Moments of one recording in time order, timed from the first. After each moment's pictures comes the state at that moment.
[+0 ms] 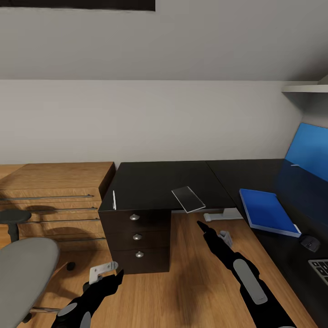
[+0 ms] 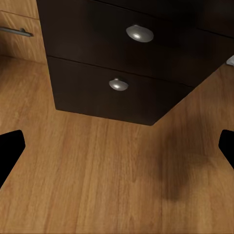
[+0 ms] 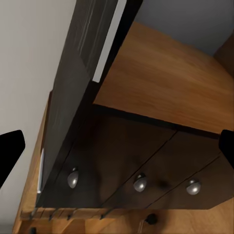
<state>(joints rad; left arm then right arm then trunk) 0.02 -0.17 0.10 -1.58 0.07 0.57 0.02 -0.39 -0.04 0.06 -1.06 -1.15 0.30 0.12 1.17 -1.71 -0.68</state>
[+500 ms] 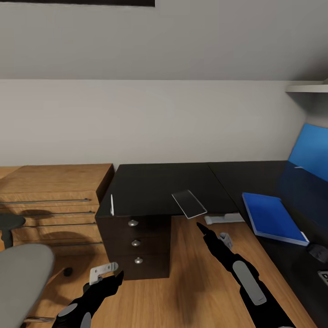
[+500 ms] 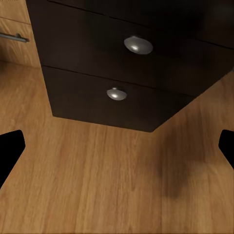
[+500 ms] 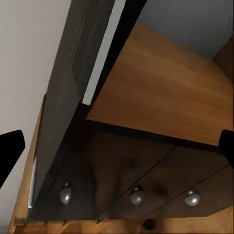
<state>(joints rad) 0.02 -0.17 0.10 -1.58 0.07 0.57 0.02 -0.39 -0.04 0.05 -1.04 -1.13 0.29 0.13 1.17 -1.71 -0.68</state>
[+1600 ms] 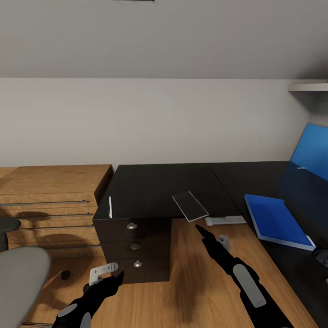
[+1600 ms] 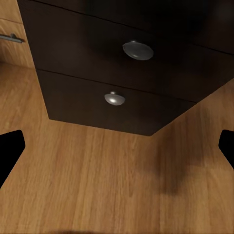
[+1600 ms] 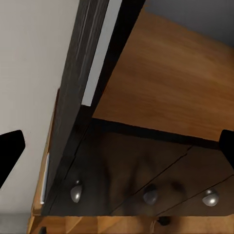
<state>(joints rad) 0.02 -0.17 0.10 -1.57 0.08 0.58 0.02 -0.39 -0.04 0.05 -0.98 -1.15 0.32 0.25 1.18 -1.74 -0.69</state>
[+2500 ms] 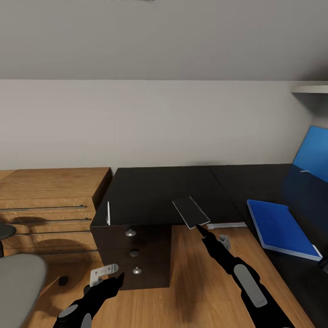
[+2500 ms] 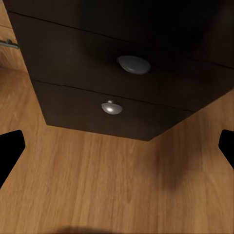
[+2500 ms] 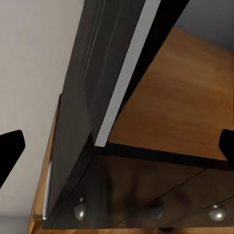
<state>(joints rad) 0.02 -0.17 0.10 -1.56 0.08 0.57 0.01 -0.39 -0.05 0.05 -0.98 -1.14 0.32 0.26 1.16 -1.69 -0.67</state>
